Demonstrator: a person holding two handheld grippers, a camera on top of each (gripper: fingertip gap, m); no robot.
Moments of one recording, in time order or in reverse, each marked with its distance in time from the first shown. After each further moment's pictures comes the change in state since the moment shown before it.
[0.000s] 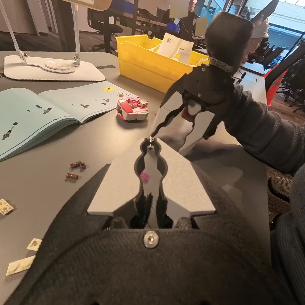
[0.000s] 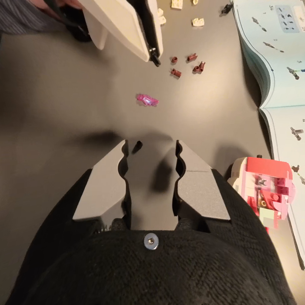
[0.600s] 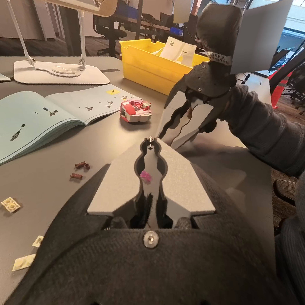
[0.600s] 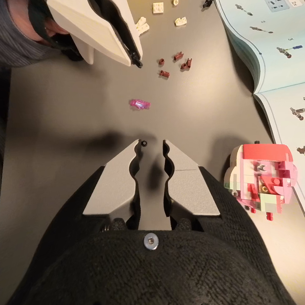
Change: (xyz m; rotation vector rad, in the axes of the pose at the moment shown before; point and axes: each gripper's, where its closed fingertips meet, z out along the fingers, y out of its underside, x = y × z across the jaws) left arm -0.003 -0.002 -0.002 0.016 -0.023 0.010; right arm 0.007 -0.003 -0.008 0.012 -0.008 0.157
